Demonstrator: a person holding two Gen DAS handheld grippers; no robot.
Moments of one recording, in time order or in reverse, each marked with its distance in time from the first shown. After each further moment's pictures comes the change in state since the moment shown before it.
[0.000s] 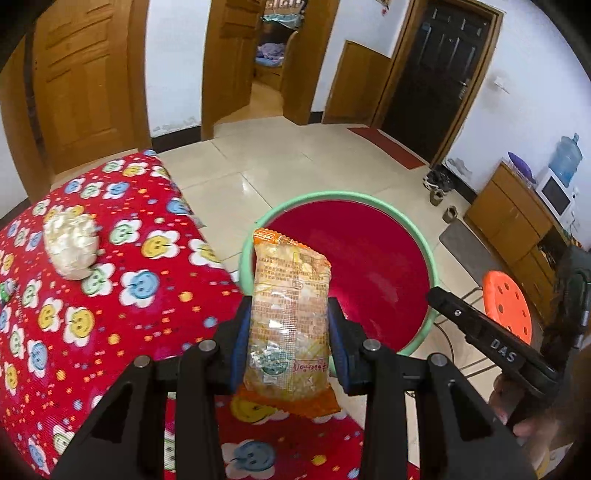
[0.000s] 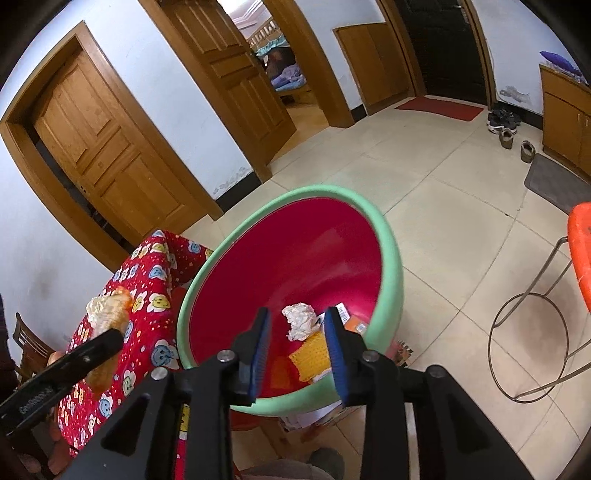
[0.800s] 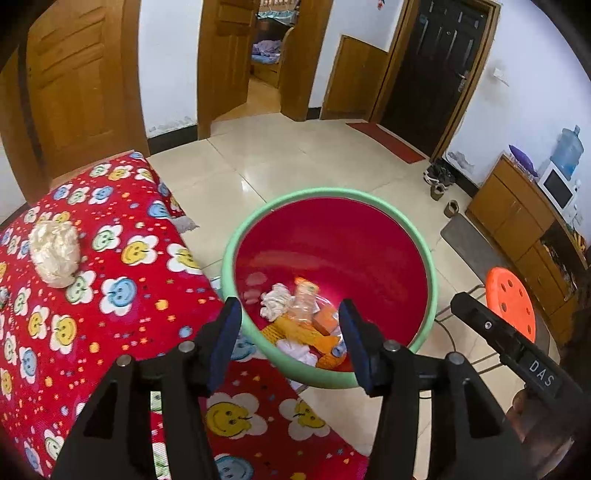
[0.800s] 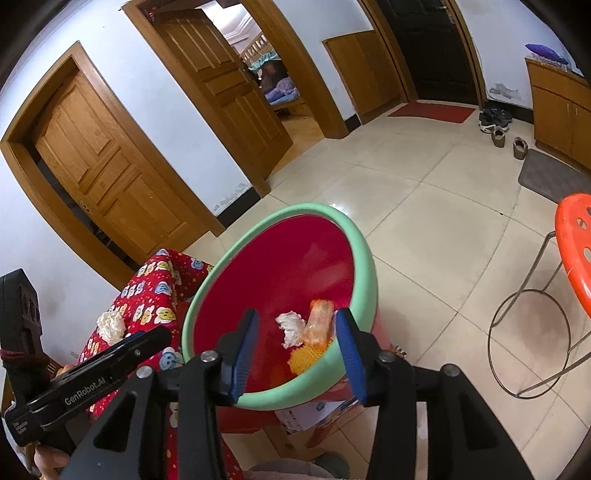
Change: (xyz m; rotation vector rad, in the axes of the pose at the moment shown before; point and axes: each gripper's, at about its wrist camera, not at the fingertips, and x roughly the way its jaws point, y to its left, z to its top) left arm 0.007 -0.014 0.004 0.007 0.001 0.020; right arm -0.023 -0.011 0.000 0.039 -0.044 0.027
